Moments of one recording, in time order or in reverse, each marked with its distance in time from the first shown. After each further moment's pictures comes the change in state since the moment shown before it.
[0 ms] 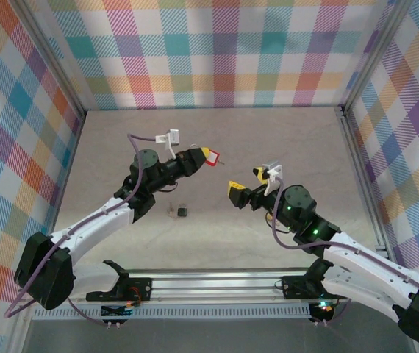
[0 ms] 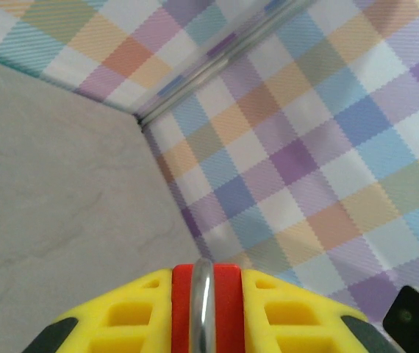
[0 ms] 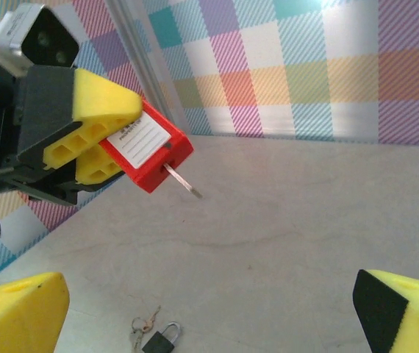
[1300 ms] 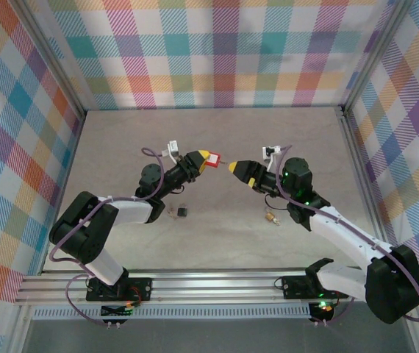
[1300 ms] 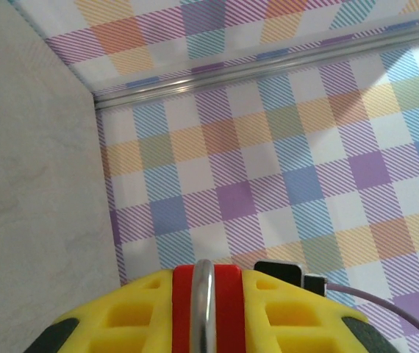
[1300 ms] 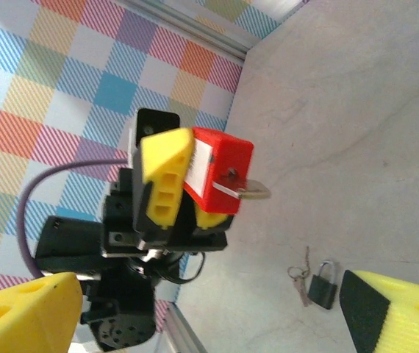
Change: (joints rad) left arm 0.041 0.363 -0.170 0.689 0.061 -0.508; right arm -0.307 0.310 0.095 0.124 -0.631 0.702
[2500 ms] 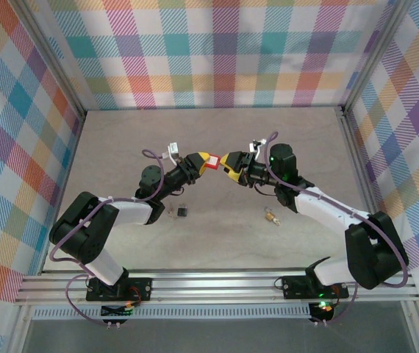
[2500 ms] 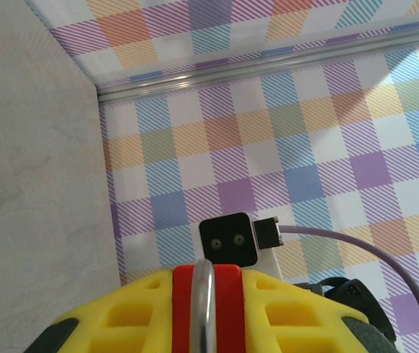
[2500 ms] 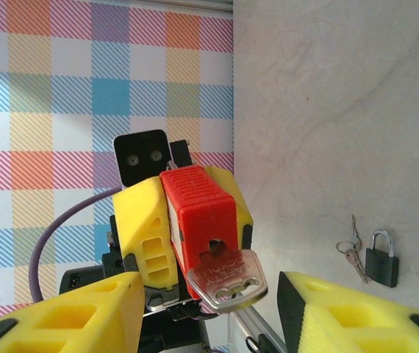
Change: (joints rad) left arm -0.005 0.000 -0.011 0.007 0.005 -0.018; right arm 0.000 0.258 0.147 0.045 -0.102 0.258
